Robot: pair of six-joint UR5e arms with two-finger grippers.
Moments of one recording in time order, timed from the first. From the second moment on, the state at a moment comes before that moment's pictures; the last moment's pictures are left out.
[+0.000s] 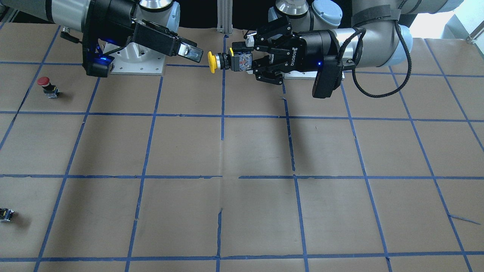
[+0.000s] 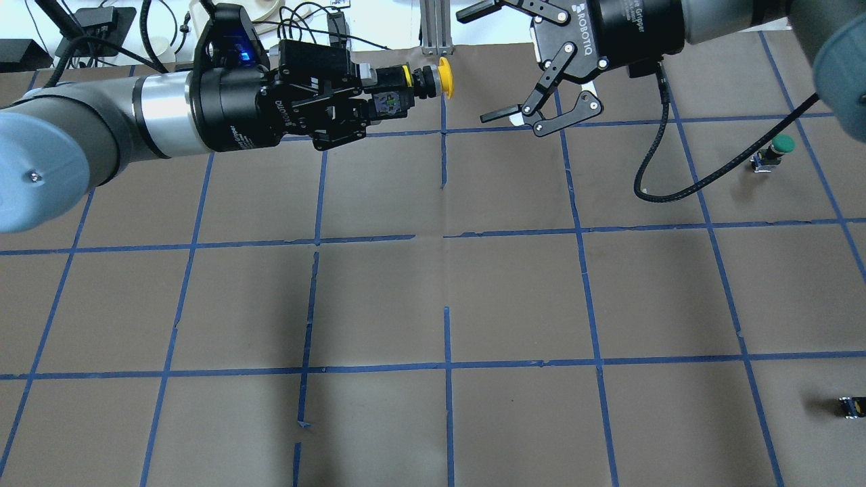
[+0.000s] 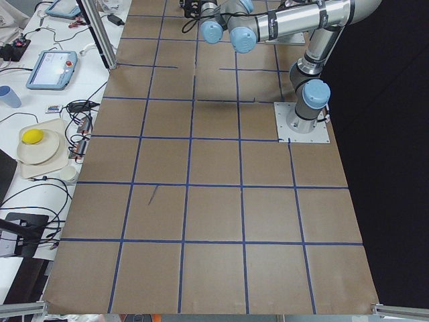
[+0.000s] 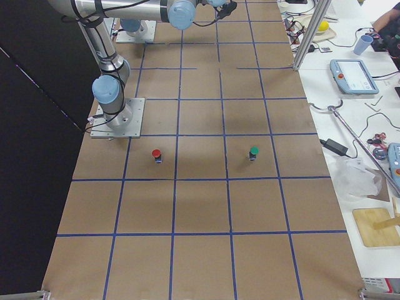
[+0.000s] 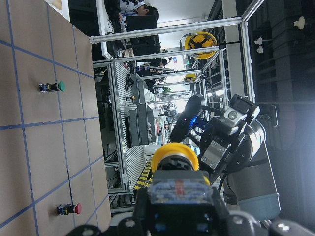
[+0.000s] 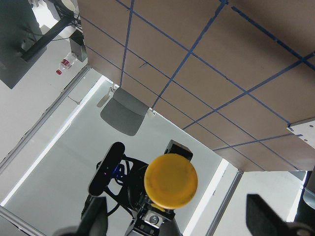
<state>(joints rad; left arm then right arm) -1.44 -1.53 -1.81 -1.98 0.05 0.73 1.50 -1.60 1.63 -1.51 -0.42 0.82</state>
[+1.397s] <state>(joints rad) -1.44 -1.53 -1.80 -1.98 0.05 0.73 1.53 -1.55 1.63 -1.62 -0.41 0.98</state>
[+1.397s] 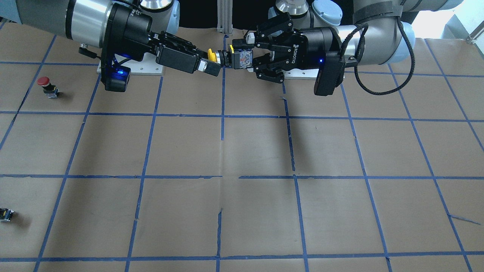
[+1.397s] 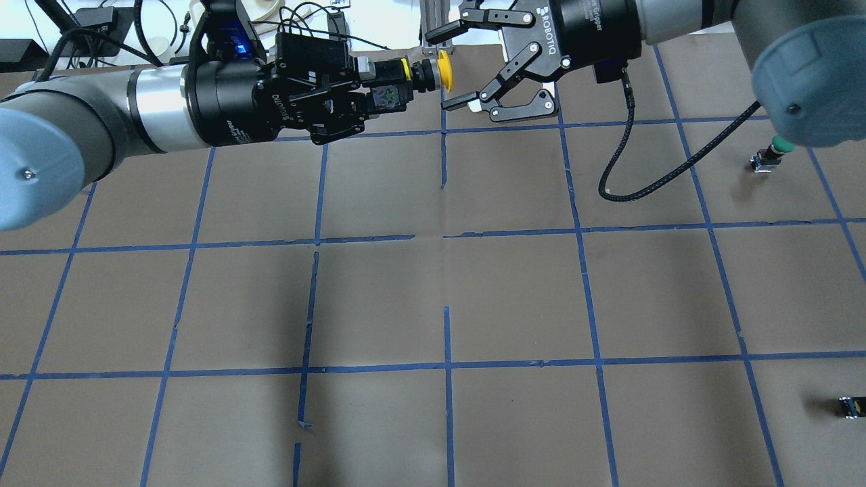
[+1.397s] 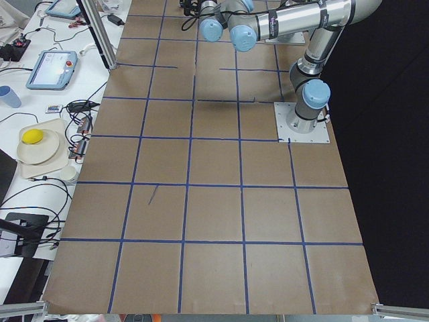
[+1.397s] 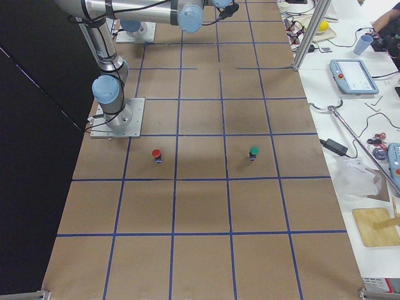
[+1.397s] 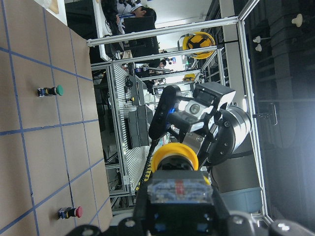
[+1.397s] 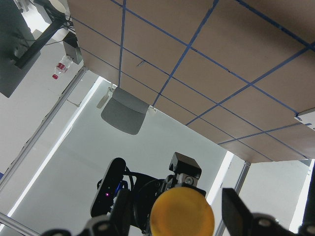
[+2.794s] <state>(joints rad) -1.45 -1.52 -1.80 -1.98 0.05 0.60 1.53 -1.55 1.63 -1.62 -0.39 0.99</state>
